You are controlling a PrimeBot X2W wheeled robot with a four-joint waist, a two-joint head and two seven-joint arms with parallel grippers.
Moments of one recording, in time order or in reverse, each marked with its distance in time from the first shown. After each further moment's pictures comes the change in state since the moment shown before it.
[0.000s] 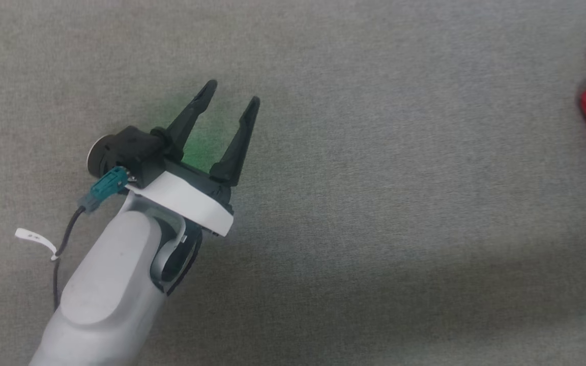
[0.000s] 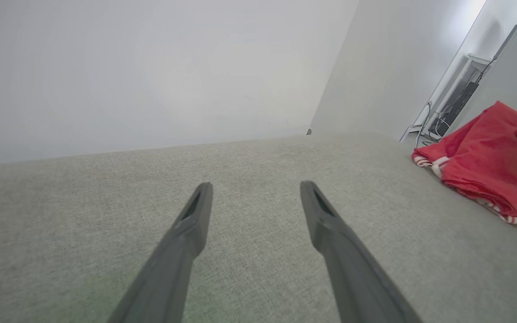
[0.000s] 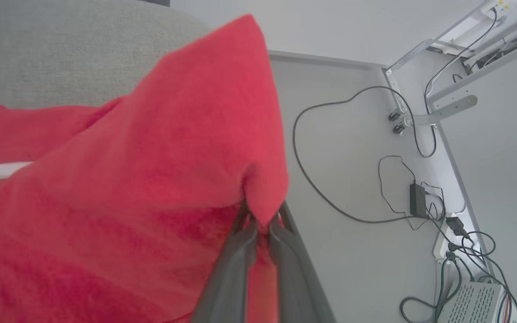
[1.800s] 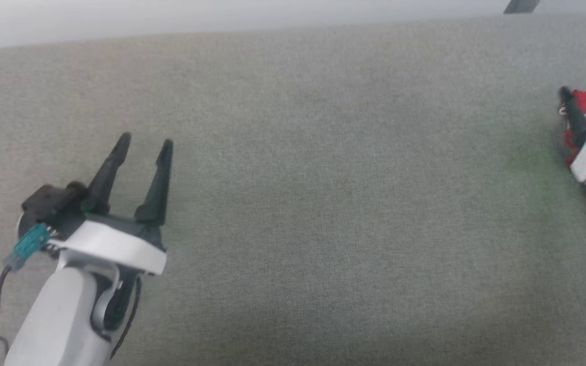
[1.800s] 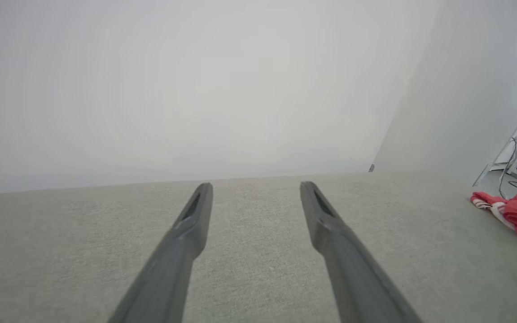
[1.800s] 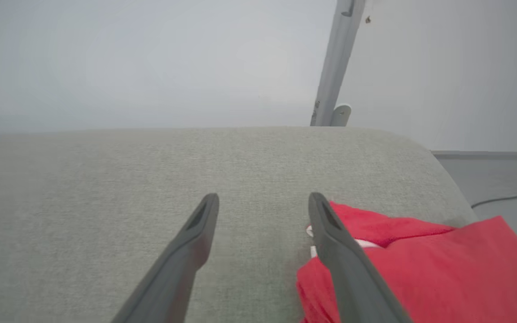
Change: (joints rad) left arm 0.223 0.049 0.217 -0.055 -0.012 0.010 0.000; right arm 0.041 0.317 0.227 0.039 0.192 0.000 -0.373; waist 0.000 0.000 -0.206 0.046
